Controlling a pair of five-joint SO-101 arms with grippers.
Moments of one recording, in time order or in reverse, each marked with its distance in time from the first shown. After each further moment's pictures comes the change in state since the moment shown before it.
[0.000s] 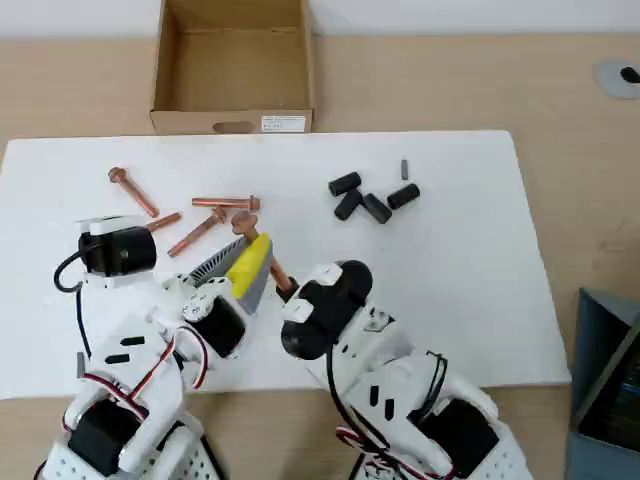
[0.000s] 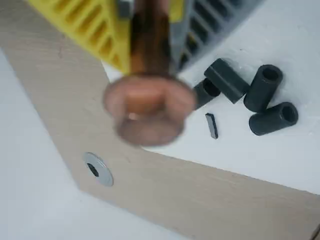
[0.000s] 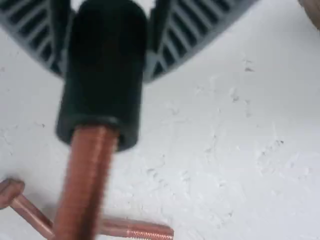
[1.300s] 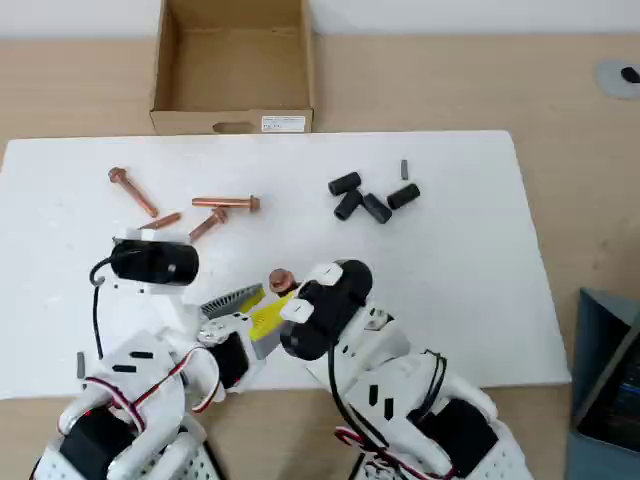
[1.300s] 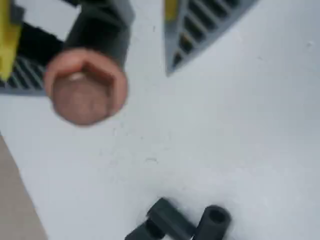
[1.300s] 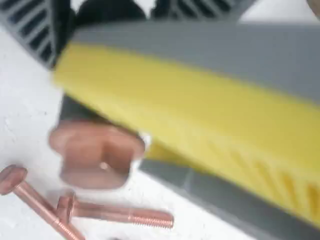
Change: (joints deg) left arm 5.6 -0.2 -3.8 21.0 -3.3; right arm -0.2 0.0 0.1 -1.8 0.0
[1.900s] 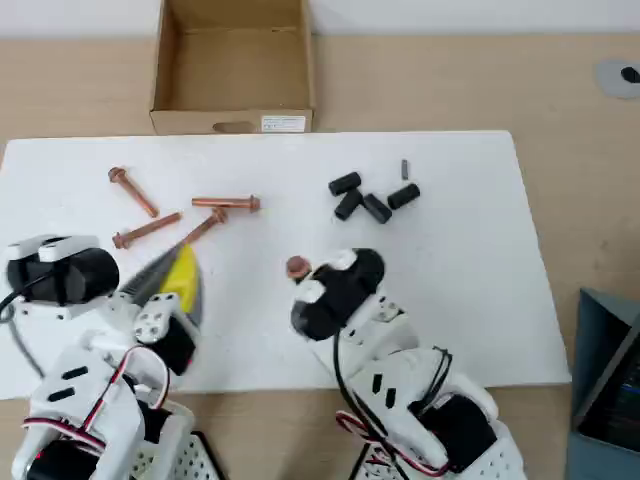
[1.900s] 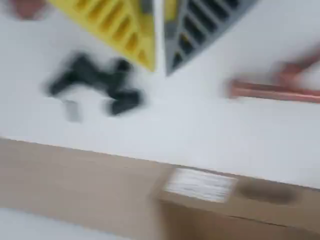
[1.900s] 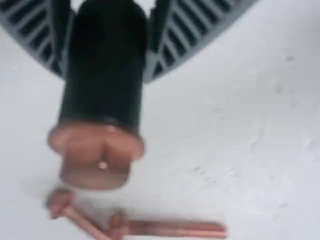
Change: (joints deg) left arm -22.1 -0.1 -11.2 2.1 -14.9; right arm 7.0 0.0 1.2 -0.4 0.0
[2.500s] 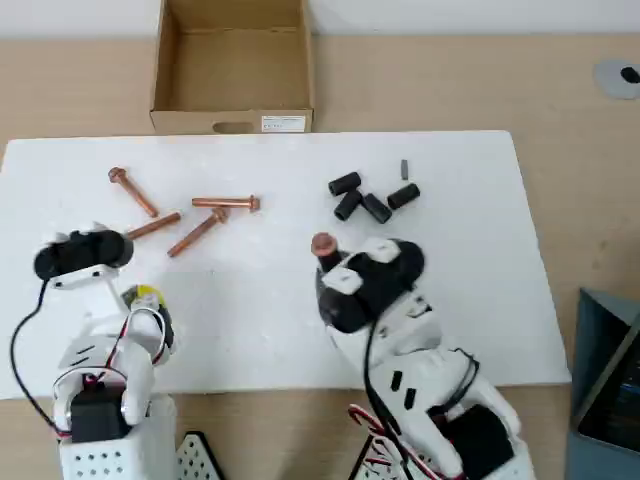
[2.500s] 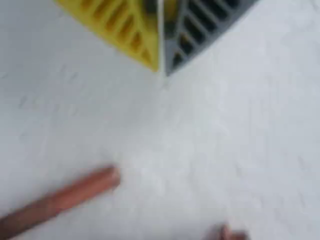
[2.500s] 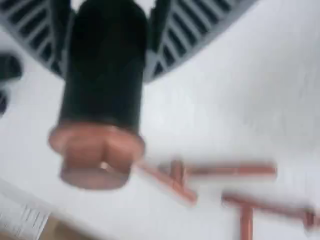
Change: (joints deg) left arm -22.2 0.2 25.8 4.0 -11.6; right arm 6.1 1.3 -7.8 -1.5 0.0
